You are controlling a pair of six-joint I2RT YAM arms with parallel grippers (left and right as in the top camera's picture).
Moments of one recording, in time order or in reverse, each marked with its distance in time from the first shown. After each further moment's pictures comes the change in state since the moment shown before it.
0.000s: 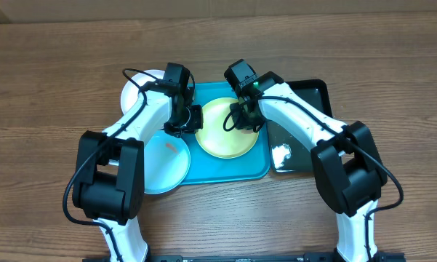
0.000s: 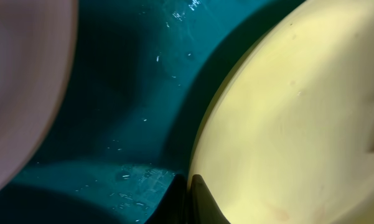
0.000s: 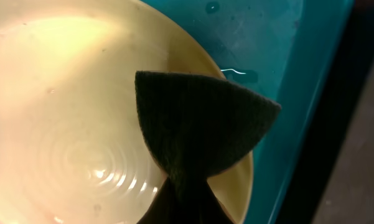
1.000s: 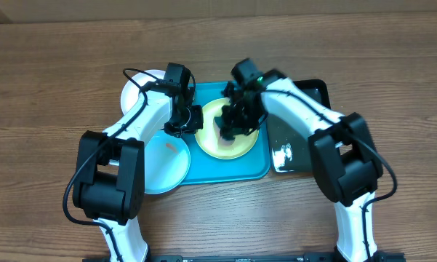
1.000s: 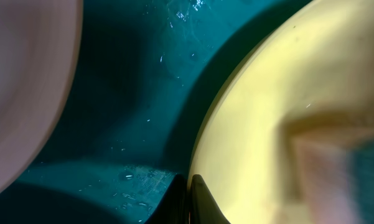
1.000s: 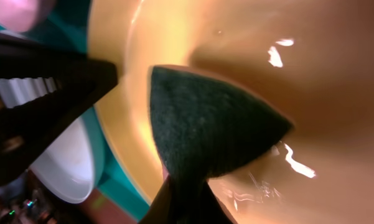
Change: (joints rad) left arm -0.002 0.000 0.000 -0.001 -0.011 0.000; right arm -0.073 0.063 0.057 -0.049 -0.626 -0.008
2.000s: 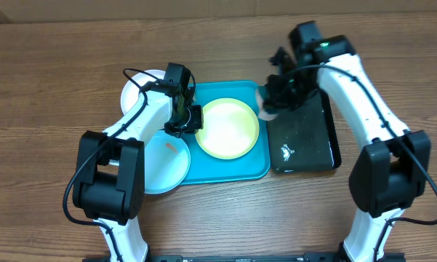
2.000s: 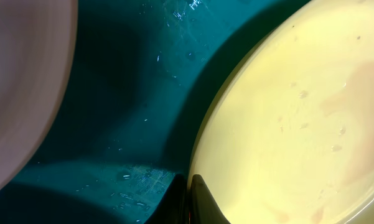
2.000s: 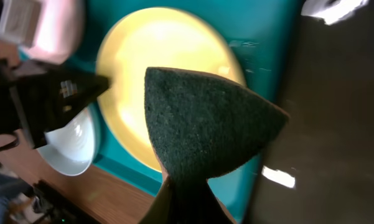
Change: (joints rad) left arm 0.000 0.000 0.000 0.001 0.004 0.000; right arm -0.182 -0.178 0.095 -0.242 0.118 -0.123
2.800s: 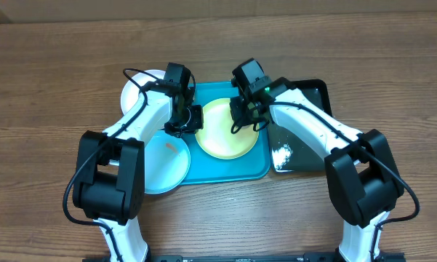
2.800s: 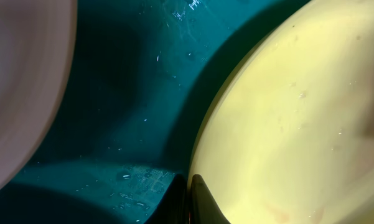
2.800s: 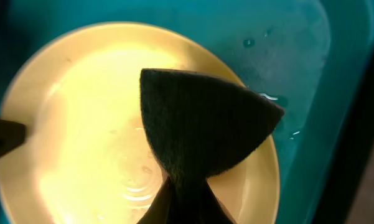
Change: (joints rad) left arm 0.000 0.000 0.000 0.000 0.000 0.000; right arm 0.231 0.003 -0.311 0.508 0.380 0.101
